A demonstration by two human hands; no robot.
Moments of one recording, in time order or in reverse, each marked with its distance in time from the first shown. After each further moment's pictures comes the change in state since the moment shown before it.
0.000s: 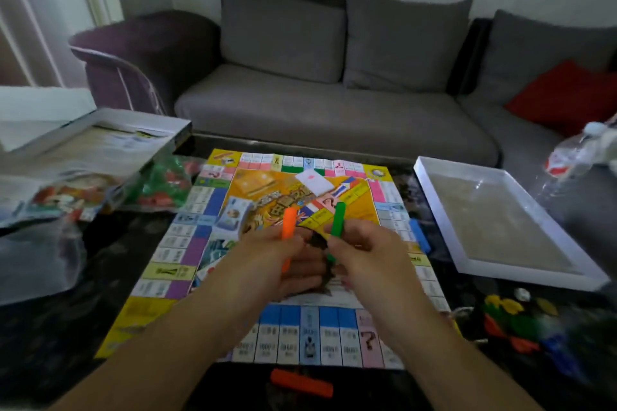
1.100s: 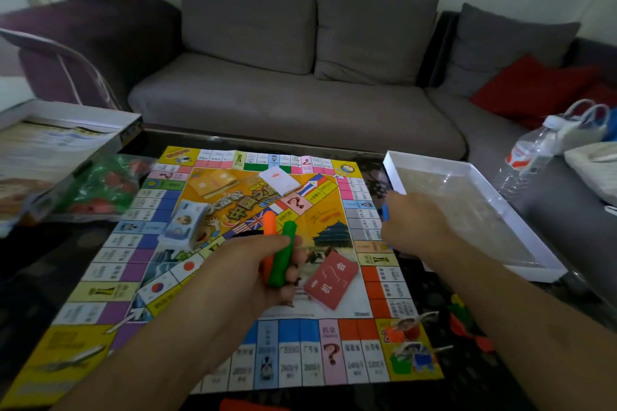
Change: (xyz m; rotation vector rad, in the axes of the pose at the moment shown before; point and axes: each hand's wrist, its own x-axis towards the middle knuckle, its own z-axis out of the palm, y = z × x) left_hand 0.034 -0.005 0.035 -0.184 -0.064 -0.104; right_hand 0.122 0.029 -0.122 -1.292 0.019 0.042
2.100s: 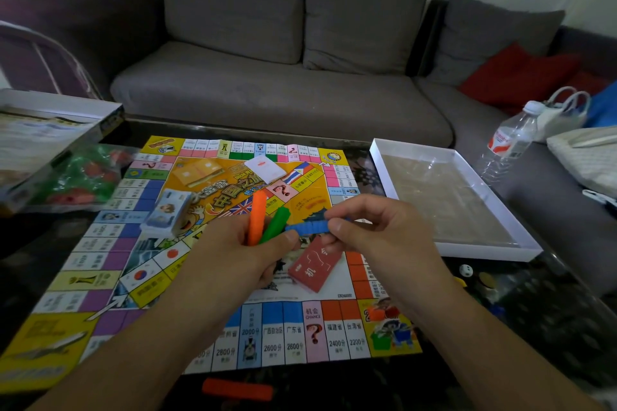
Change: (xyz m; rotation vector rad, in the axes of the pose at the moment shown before) left_hand -0.006 -0.014 -0.006 0.552 0.050 0.387; right_hand -0.114 -0.040 -0.021 1.413 0.003 -0.083
